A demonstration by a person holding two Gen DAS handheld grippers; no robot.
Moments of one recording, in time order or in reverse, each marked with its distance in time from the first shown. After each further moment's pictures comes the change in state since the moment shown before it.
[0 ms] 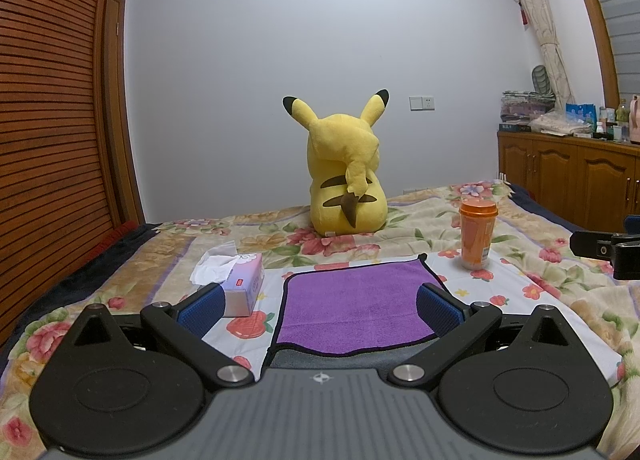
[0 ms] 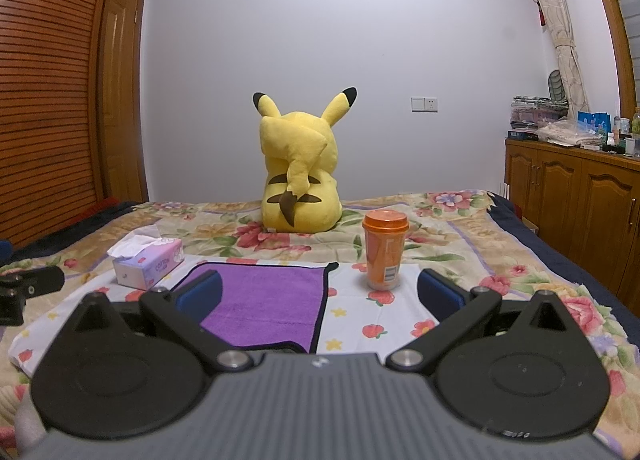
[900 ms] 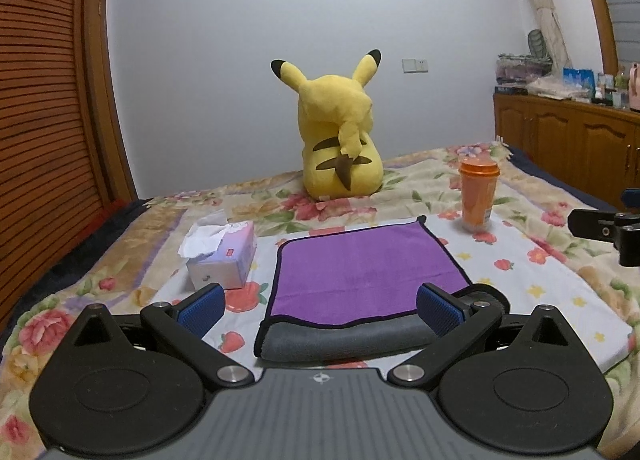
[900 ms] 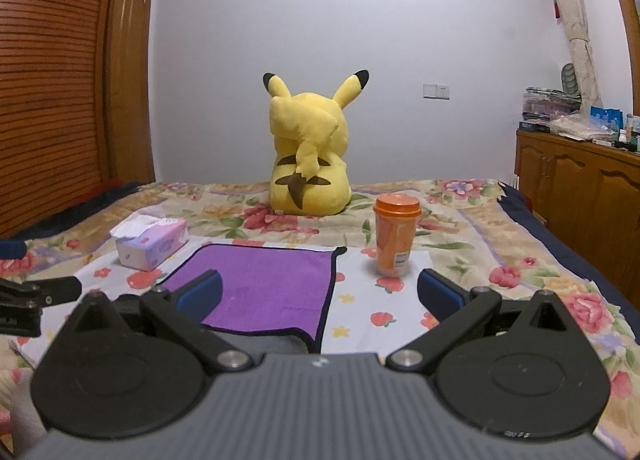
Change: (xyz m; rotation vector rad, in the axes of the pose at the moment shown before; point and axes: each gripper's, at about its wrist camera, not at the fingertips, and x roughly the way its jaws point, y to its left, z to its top) left arm 0.031 0.000 -0.013 0.045 0.111 -0.012; right arm 0.016 0.009 -0.005 -0.029 0.056 0.027
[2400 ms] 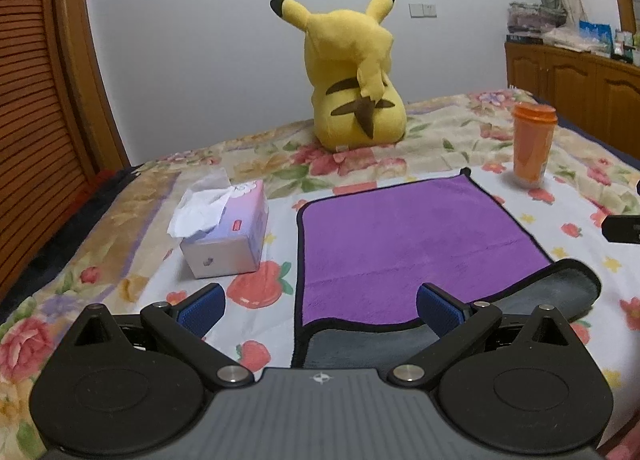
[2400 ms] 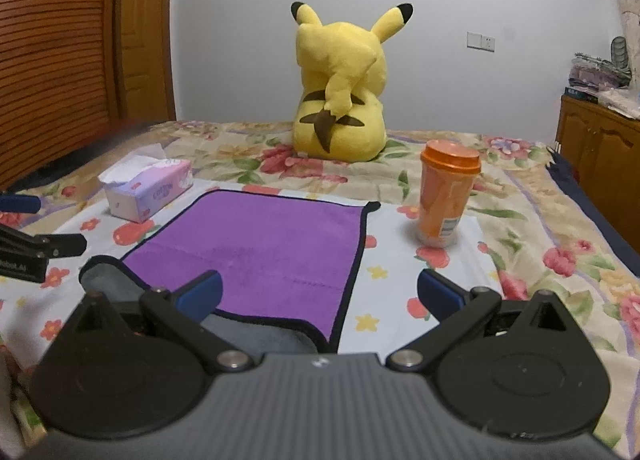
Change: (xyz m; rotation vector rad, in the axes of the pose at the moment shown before) left arm 0.118 0.044 0.002 0.049 0.160 -0.002; right arm 0.099 0.008 -0.006 -0.057 0.193 0.080
